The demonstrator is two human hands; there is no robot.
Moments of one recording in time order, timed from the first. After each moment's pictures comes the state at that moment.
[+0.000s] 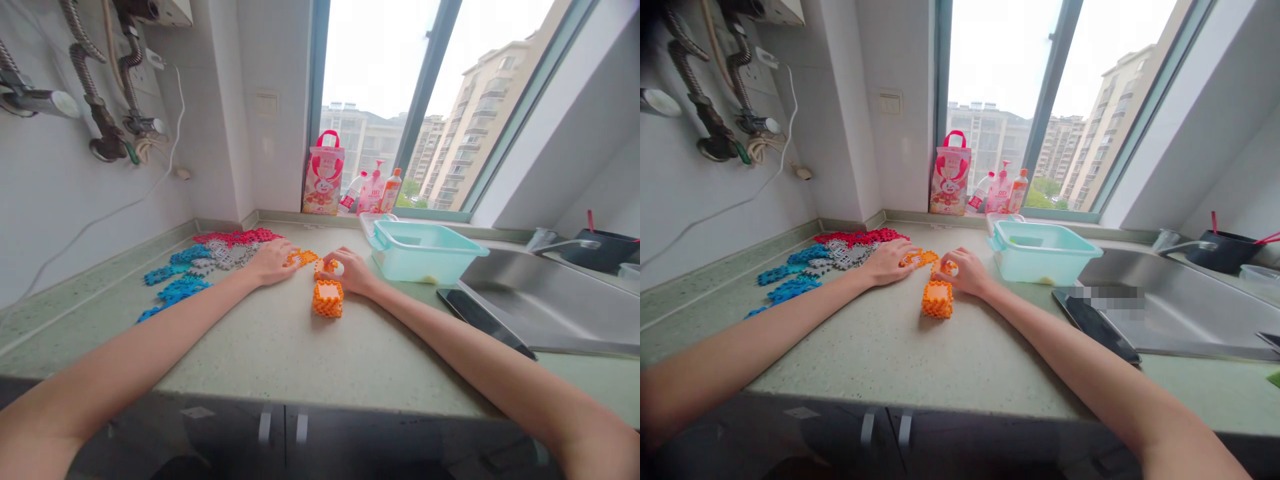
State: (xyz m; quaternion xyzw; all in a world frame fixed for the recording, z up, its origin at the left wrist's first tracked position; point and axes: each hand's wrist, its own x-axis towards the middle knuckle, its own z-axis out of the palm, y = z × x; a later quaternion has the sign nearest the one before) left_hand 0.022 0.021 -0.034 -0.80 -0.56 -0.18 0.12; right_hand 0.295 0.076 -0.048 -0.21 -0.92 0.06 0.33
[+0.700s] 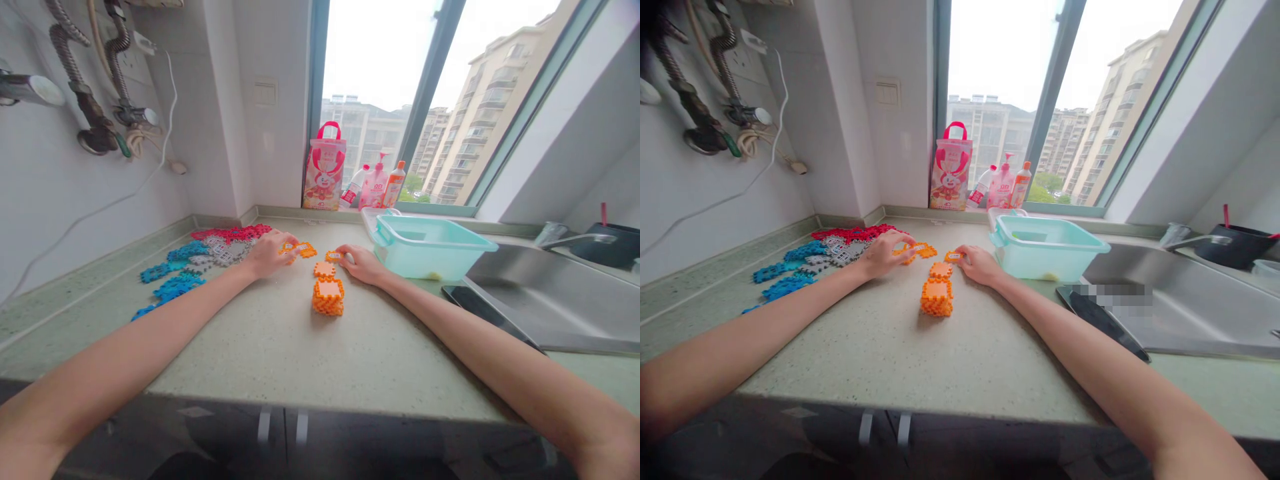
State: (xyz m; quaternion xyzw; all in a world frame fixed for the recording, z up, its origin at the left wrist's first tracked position) left_hand 0.015 0.033 -0.037 -0.79 -0.50 -0.34 0.07; right_hand 0.320 0.124 -0.071 -0.32 -0.90 0.06 0.29
